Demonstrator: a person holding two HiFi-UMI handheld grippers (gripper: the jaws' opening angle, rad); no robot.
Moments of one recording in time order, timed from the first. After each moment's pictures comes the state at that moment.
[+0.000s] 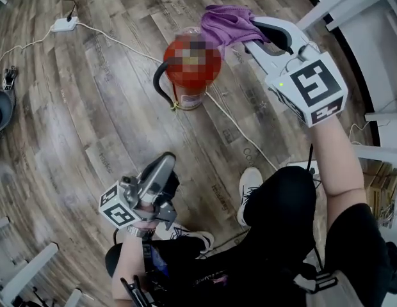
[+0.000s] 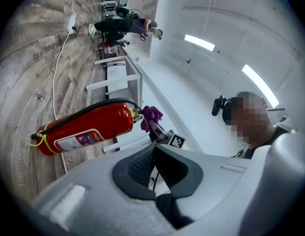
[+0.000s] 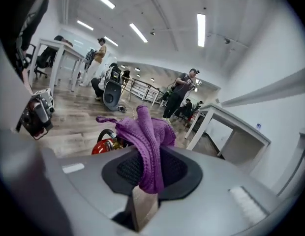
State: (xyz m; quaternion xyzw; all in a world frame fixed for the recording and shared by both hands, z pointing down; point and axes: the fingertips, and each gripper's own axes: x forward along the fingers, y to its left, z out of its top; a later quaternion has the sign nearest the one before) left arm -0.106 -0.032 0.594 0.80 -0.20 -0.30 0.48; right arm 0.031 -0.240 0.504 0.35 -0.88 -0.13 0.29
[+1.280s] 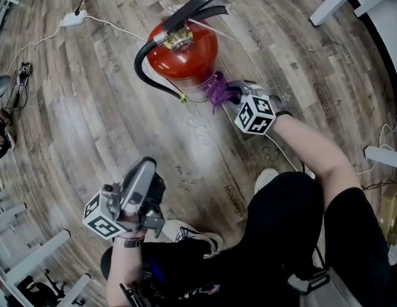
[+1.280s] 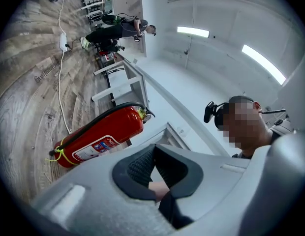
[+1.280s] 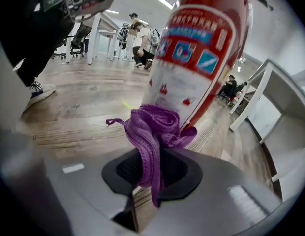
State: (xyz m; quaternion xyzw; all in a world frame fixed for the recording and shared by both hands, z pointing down) left arm -0.114 -0.032 0.606 0.82 -0.28 -0.24 0.44; right arm 0.032 -0.156 0.905 0.15 -0.88 -0.09 0.44
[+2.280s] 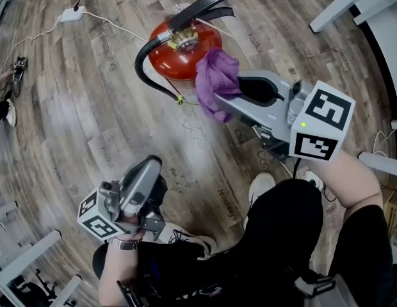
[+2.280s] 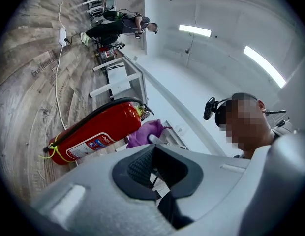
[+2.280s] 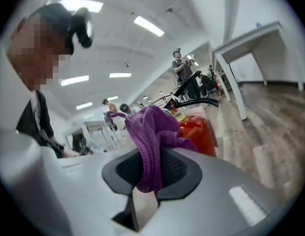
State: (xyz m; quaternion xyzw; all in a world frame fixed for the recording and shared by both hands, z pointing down) left arm -0.099 -0.039 0.605 0.82 -0.26 -0.24 0.45; right arm 0.003 -0.143 0.594 0.17 -0.95 0.23 0.08
